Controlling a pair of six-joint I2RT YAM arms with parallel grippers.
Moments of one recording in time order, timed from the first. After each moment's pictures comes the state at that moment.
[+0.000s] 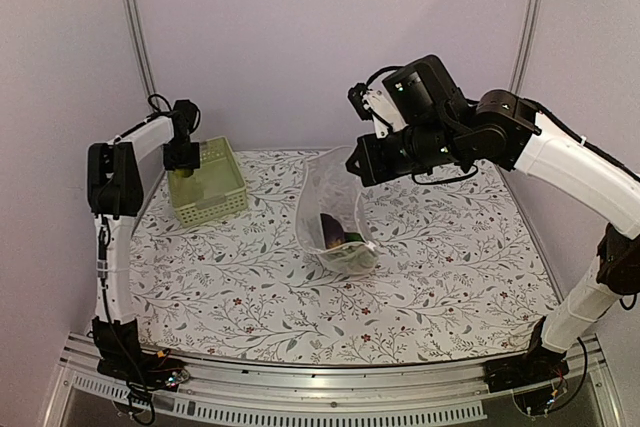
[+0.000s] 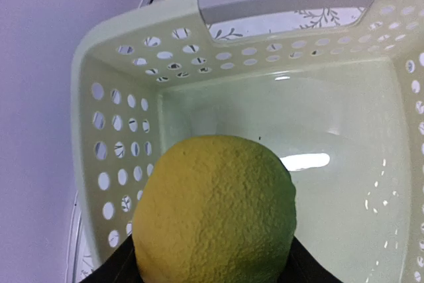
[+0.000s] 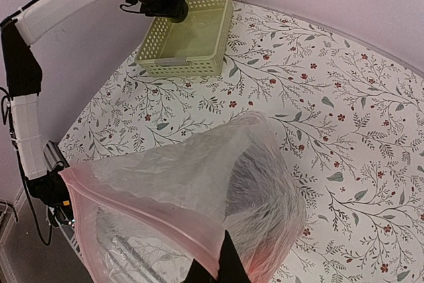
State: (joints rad) left arm -0.04 2.45 2.19 -0.85 -0.38 -0.24; right arm 1.03 1.59 1.78 -0.83 0.15 0.42
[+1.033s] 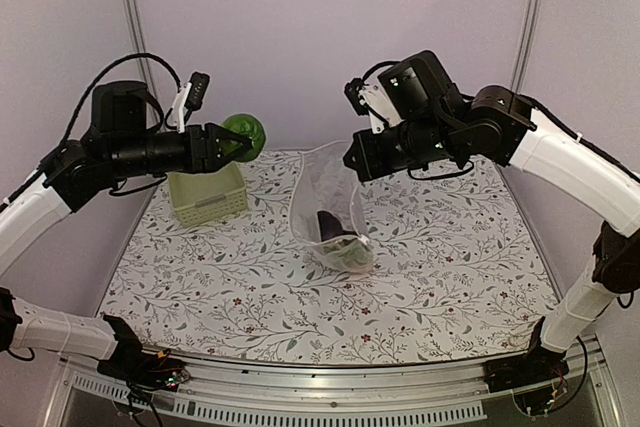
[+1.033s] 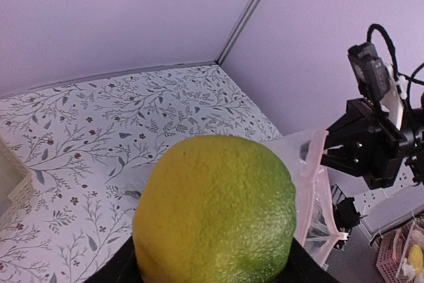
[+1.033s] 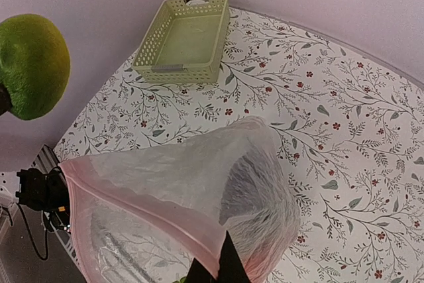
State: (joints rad) left arm -0.64 1.08 1.23 -0.46 0.21 -0.41; right arm 1.03 1.62 1.82 -0.84 0.17 0.40
